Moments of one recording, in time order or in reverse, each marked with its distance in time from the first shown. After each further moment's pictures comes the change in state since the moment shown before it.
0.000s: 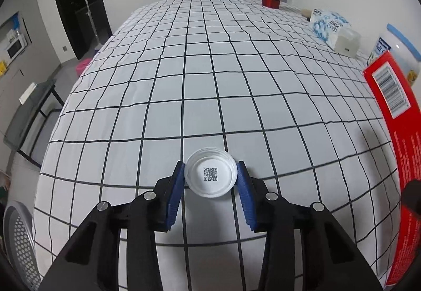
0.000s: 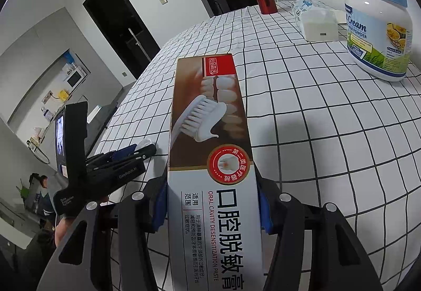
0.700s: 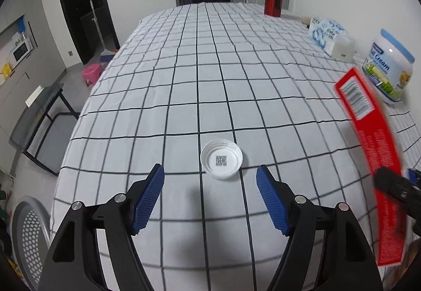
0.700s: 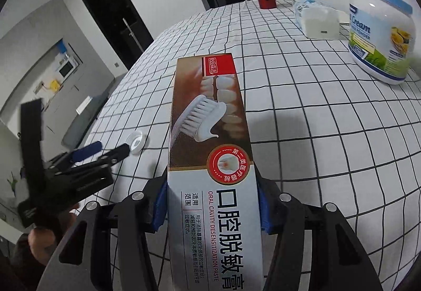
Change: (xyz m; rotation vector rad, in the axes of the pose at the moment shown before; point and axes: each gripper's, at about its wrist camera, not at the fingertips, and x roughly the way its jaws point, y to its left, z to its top) left arm -0.029 0.012 -0.007 -0.004 -0.028 0.023; right arm 0.013 0.006 0.002 -0.020 0.036 -0.056
